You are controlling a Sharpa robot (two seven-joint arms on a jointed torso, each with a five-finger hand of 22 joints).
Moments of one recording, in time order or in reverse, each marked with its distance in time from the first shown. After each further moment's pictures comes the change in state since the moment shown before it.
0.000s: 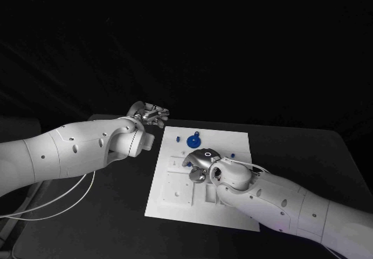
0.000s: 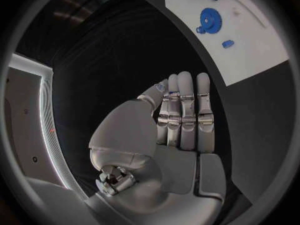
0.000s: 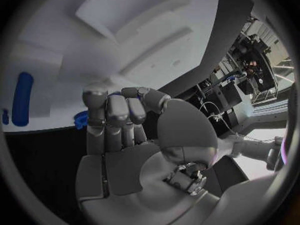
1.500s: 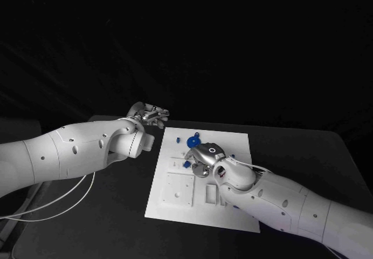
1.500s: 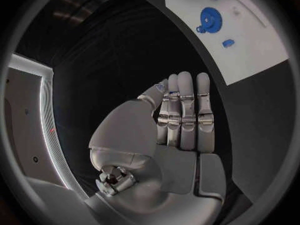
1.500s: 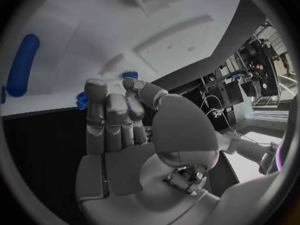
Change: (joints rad) left arm 0.000 -0.003 0.001 0.006 -0.001 -0.008 0.003; left_hand 0.000 0.000 -0.005 -0.006 -0.025 0.004 -0.004 0.000 0.000 0.004 -0.004 0.000 0.000 0.000 0.000 0.007 0.000 0.000 0.000 0.000 0.000 -0.011; right arm 0.003 0.006 0.000 -0.041 -0.036 -0.172 0.022; right_hand 0.164 -0.041 -0.145 0.002 -0.407 0.101 -0.015 0.000 0.003 -0.023 0.001 -0.039 -0.021 0.003 0.011 -0.058 -0.011 0.000 0.000 0.011 -0.138 0.000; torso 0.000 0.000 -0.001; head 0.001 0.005
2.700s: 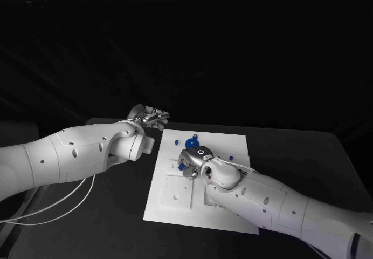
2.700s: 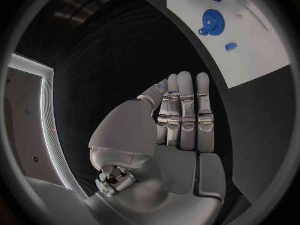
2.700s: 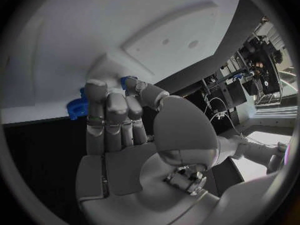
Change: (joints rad) left arm 0.000 0.014 0.000 -0.002 -0.004 -0.001 0.001; left_hand 0.000 0.000 0.000 -0.006 0.000 0.004 -0.004 0.000 0.000 0.000 0.000 0.000 0.001 0.000 0.000 0.000 0.000 0.000 -0.004 -0.004 0.006 0.000; right arm 0.002 0.105 0.001 -0.101 0.014 0.060 -0.023; right_hand -0.029 0.043 -0.007 -0.002 -0.048 0.109 0.035 -0.001 0.001 -0.024 0.024 -0.004 -0.016 -0.002 0.009 -0.003 0.005 0.016 -0.002 0.009 0.002 0.000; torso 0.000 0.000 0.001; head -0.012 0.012
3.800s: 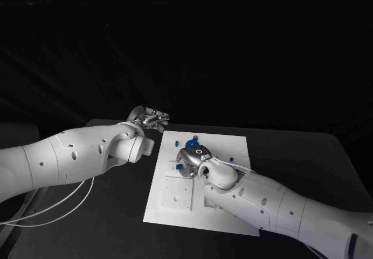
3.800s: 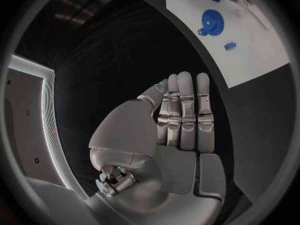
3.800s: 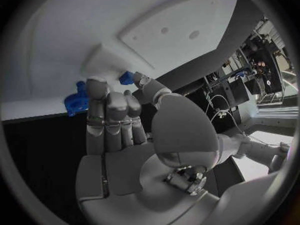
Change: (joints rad) left arm 0.000 -0.005 0.000 0.008 -0.013 -0.001 0.000; left_hand 0.000 0.000 0.000 0.000 0.000 0.000 0.000 0.000 0.000 0.000 0.000 0.000 0.000 0.000 0.000 0.008 -0.003 0.000 -0.007 0.000 0.021 -0.002; right arm 0.007 0.017 0.003 0.005 -0.001 -0.004 -0.040; right_hand 0.049 -0.060 -0.242 0.073 -0.014 -0.109 0.038 0.005 0.000 -0.004 0.022 -0.035 -0.031 0.000 0.007 -0.039 -0.024 0.000 0.000 0.008 -0.020 -0.073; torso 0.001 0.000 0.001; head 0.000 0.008
